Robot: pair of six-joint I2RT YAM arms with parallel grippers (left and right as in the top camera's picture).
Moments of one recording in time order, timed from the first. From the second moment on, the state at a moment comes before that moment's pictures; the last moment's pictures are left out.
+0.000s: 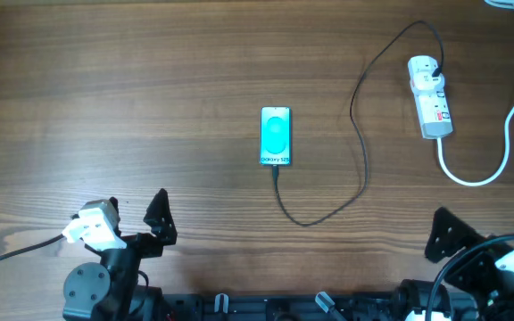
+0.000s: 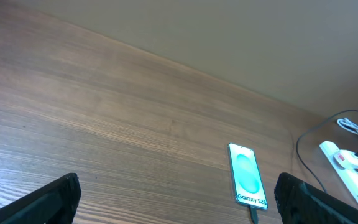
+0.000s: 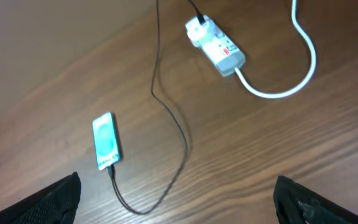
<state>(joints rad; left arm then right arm) -0.15 0.03 0.49 -0.73 -0.08 -0.42 -0.13 0.49 1.27 -1.43 -0.04 0.44</state>
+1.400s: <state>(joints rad) -0.15 0.03 0.49 -0.73 -0.08 -0.42 -0.13 0.02 0.36 -0.09 -0.28 0.29</state>
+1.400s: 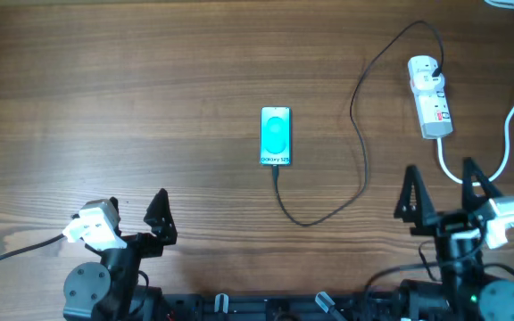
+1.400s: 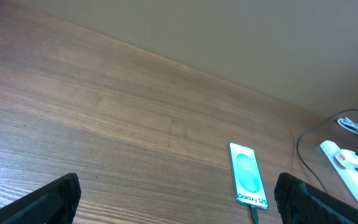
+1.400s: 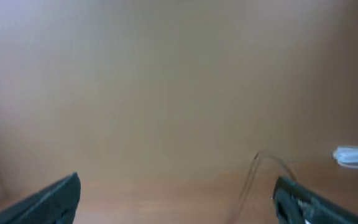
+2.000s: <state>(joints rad) -0.15 0.03 0.49 -0.73 -0.08 -0.42 -0.13 0.02 0.03 0.25 -0.19 0.50</state>
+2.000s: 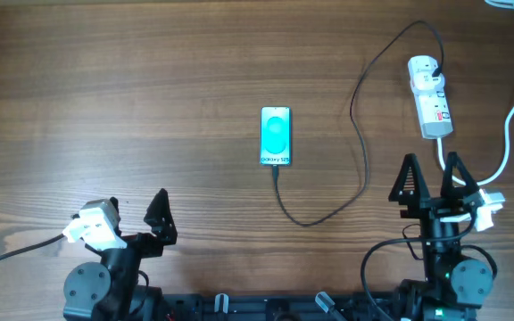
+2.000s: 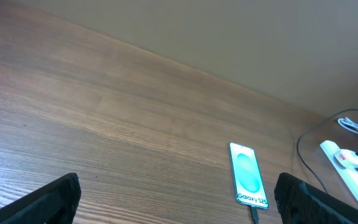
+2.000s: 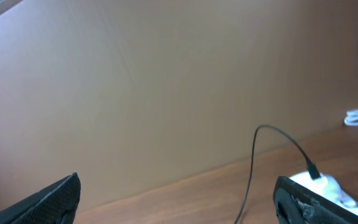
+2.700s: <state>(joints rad) -0.15 0.03 0.49 -0.73 -0.08 -0.42 -0.12 0.02 0.01 0.00 -0.05 0.44</state>
